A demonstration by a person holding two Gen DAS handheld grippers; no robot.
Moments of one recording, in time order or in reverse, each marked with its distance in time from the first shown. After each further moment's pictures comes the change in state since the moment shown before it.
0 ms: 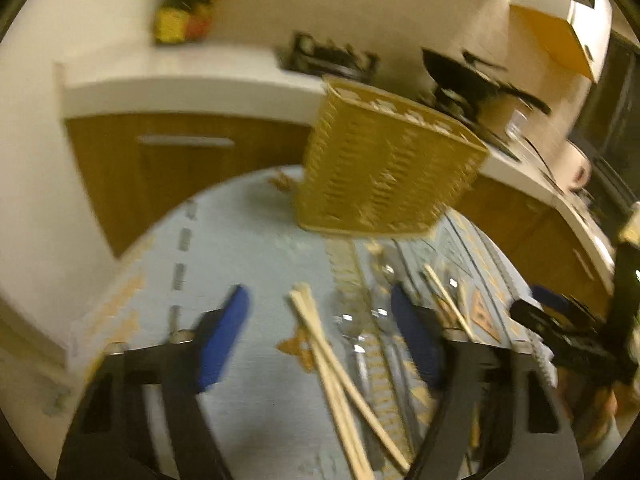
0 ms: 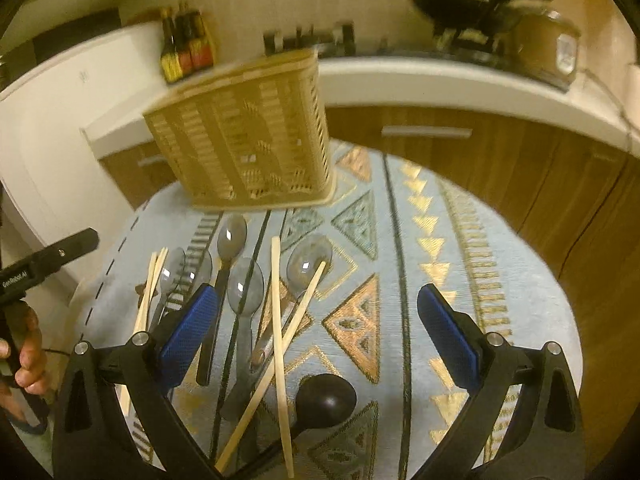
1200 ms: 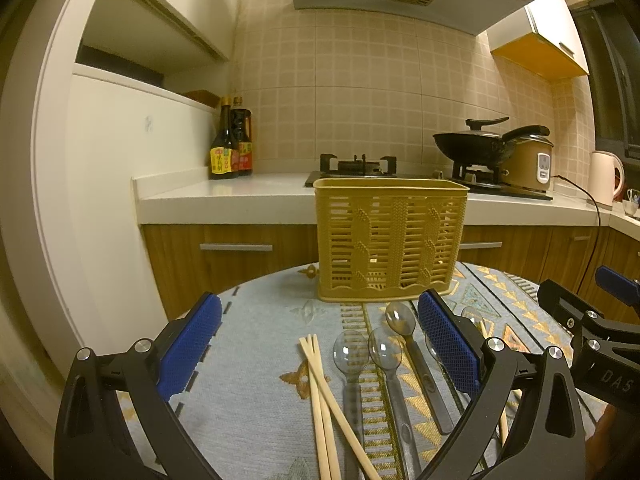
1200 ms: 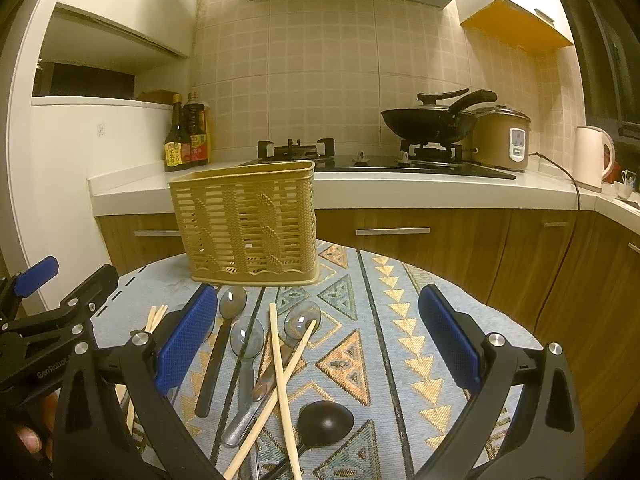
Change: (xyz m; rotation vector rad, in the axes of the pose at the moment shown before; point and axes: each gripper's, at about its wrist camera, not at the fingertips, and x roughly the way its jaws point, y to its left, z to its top) left arm -0.036 -0.076 -0.080 0.140 -0.547 0.354; right arm -0.058 0.029 -0.058 -0.046 -0.520 -0.145
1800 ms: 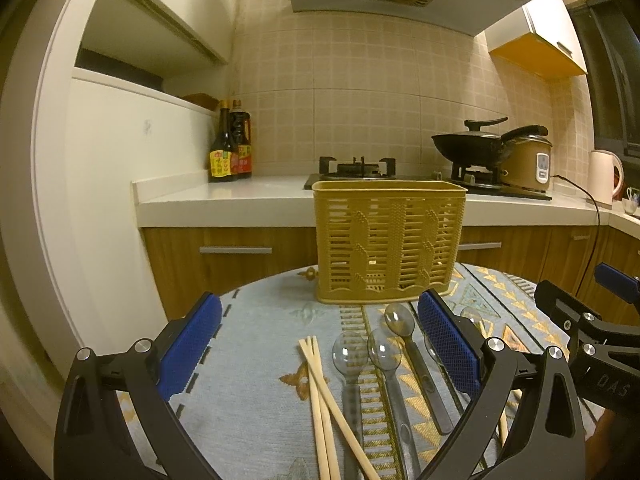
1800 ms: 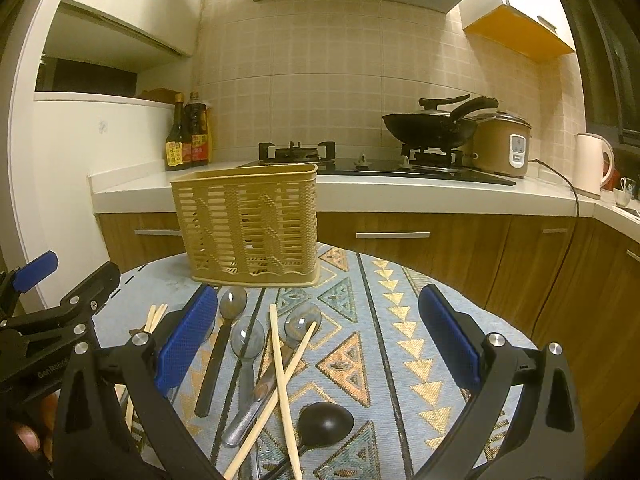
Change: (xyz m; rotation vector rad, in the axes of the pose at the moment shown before) left arm 0.000 -0.001 0.000 0.002 -0.005 0.000; right arm -0.004 0.002 0.000 -0.020 -0.012 -0.004
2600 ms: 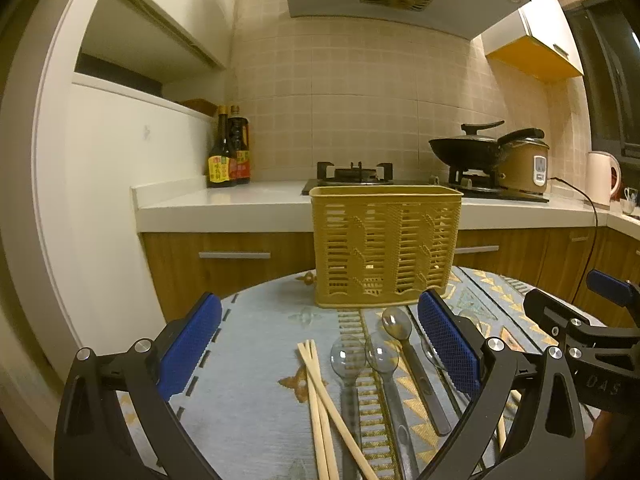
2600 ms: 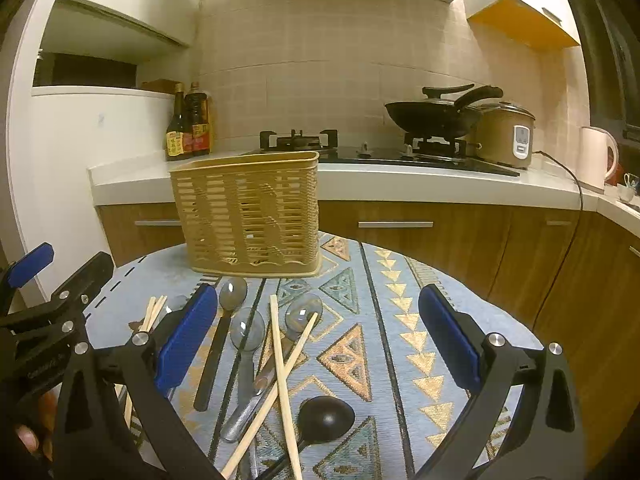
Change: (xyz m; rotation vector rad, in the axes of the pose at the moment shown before) left arm -0.003 -0.003 -0.001 0.010 -0.020 -0.004; right arm 0.008 -0.003 -0.003 0.002 0.041 0.018
